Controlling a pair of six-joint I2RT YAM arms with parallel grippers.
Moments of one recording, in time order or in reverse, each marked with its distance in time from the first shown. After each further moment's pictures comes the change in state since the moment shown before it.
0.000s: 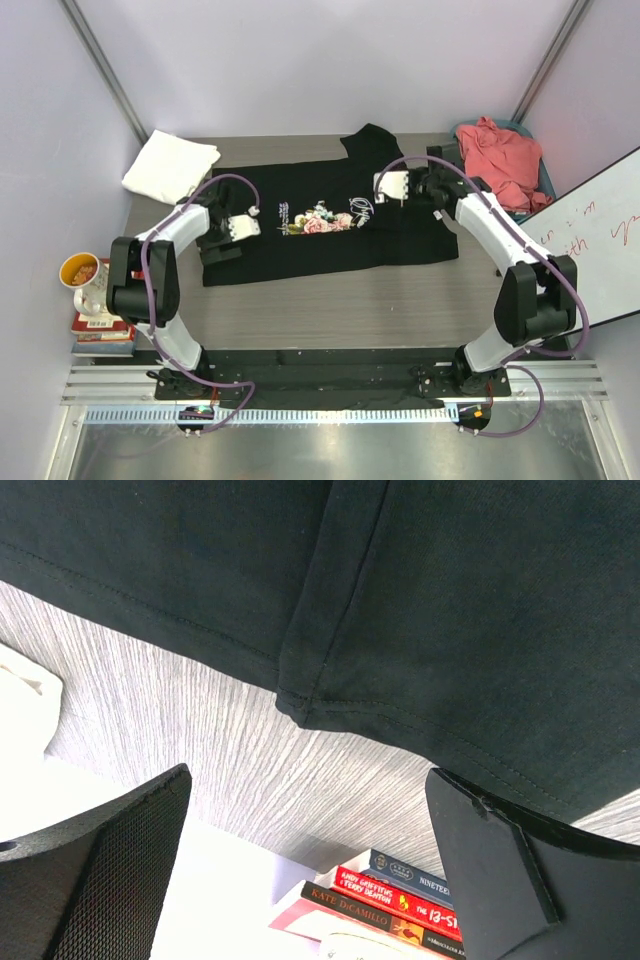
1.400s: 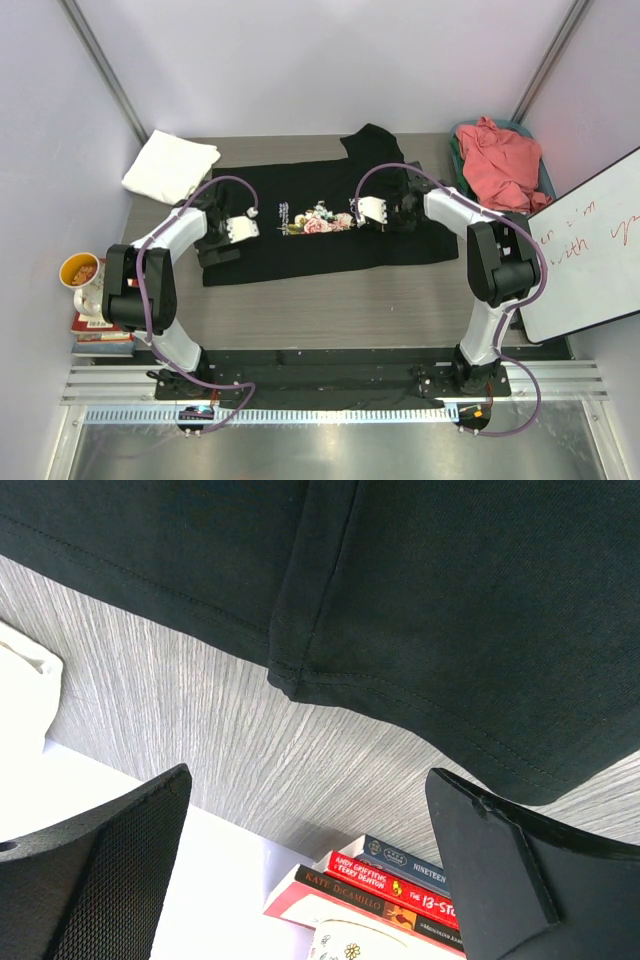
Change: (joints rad) left arm 0.000 -0.058 -0.032 -0.008 -0.004 0.000; right arm 0.078 0.296 0.014 -0.174 -0.072 0.089
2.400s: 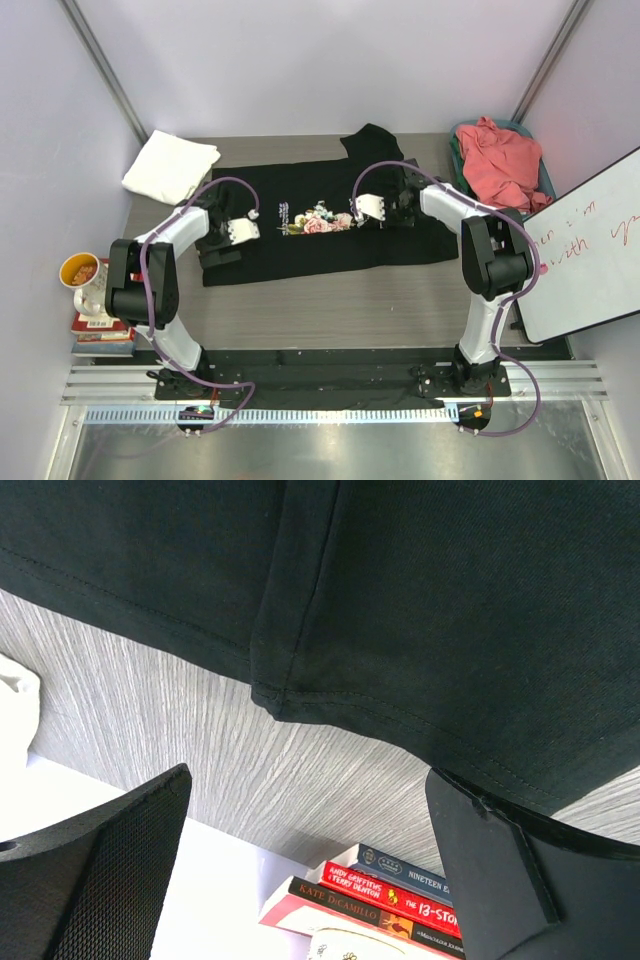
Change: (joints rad) left arm 0.000 0.039 0.004 0.000 0.001 -0.001; right arm 0.002 0.061 0.053 -0.007 0.025 -0.007
